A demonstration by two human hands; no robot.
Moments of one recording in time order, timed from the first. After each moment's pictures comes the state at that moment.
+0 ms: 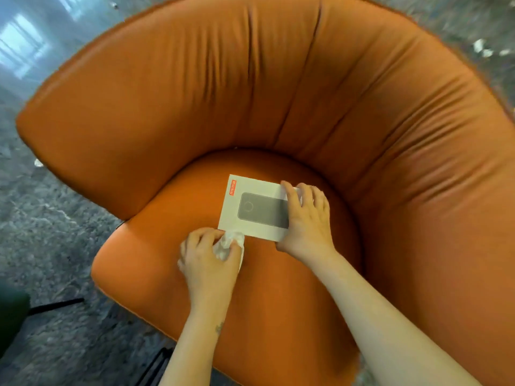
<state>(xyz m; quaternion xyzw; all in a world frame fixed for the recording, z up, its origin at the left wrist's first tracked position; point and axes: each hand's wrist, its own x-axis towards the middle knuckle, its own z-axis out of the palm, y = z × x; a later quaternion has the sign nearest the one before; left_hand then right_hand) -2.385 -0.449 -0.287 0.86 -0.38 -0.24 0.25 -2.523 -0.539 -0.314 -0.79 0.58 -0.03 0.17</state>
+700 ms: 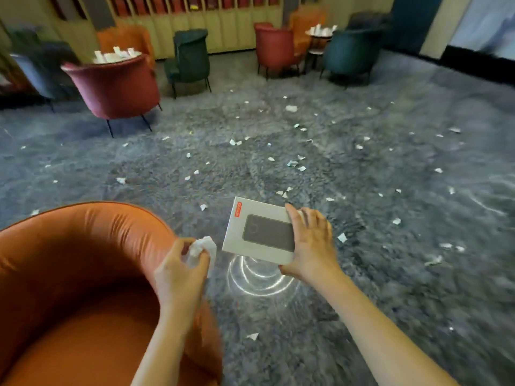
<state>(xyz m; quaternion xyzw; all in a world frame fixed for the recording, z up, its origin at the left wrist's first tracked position) -2.785 -0.366 -0.027 0.58 -0.65 -0.27 0.41 -2.996 -0.302 -0.033 -0.58 0.80 -0.17 0.03</state>
